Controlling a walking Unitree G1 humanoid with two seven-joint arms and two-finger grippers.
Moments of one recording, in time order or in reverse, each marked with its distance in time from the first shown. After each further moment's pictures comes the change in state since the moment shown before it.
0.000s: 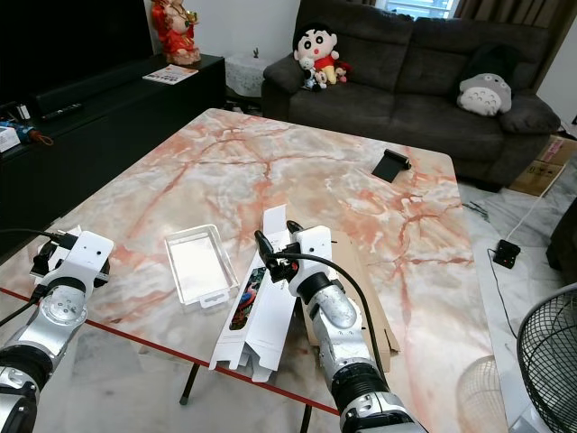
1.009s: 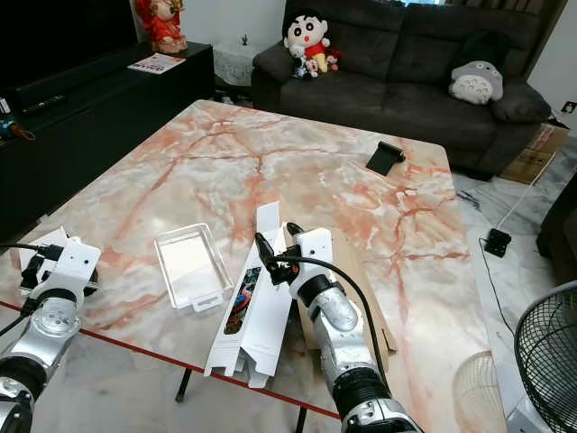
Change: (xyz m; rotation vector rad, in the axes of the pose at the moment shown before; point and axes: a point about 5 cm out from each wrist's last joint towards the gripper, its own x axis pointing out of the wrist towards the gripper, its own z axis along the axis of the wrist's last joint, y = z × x) left arm -0.006 0.006 -0.016 -0.033 0.039 0.065; right arm -0.002 0.001 -0.001 0.002 0.010 0.004
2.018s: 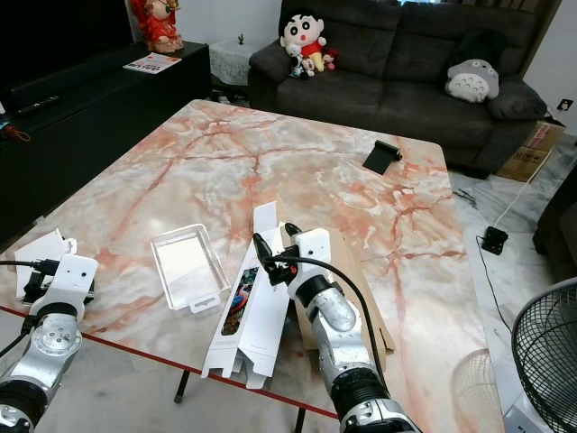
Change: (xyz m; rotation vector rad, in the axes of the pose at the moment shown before) left arm -0.017 -0.003 -0.015 -0.049 -0.011 0.060; right arm 0.001 0.003 0.000 0.005 0.000 0.006
